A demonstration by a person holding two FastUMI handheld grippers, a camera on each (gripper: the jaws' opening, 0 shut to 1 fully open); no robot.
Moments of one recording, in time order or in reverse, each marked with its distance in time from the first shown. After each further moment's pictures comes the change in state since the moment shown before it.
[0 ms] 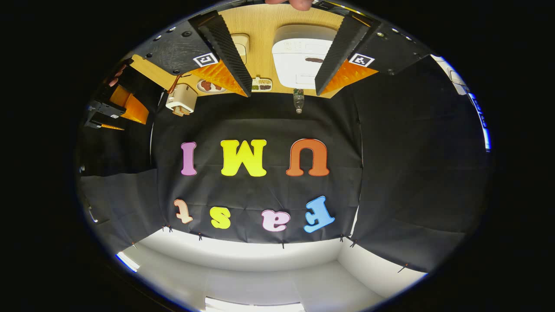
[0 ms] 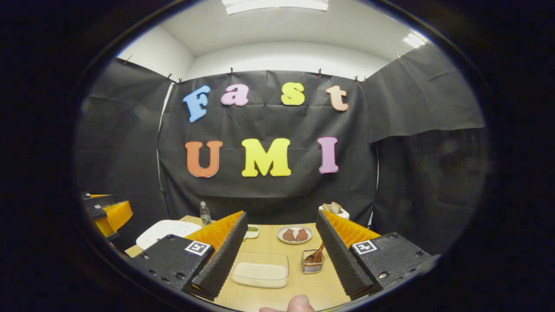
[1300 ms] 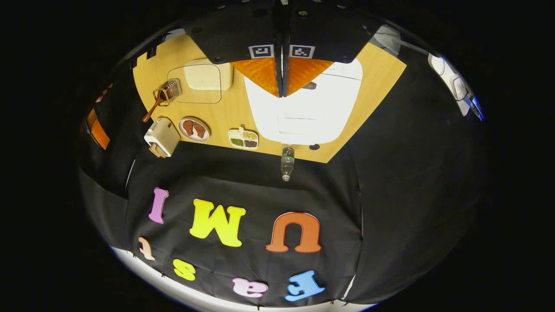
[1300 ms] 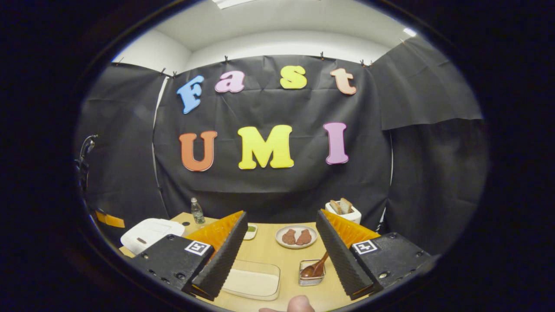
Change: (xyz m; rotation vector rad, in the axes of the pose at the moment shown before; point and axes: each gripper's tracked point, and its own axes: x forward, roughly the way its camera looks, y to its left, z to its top) left arm 0.109 0.063 -0.119 -0.131 0.588 0.011; right arm 0.121 -0.045 -0.035 0.031 0.073 0.053
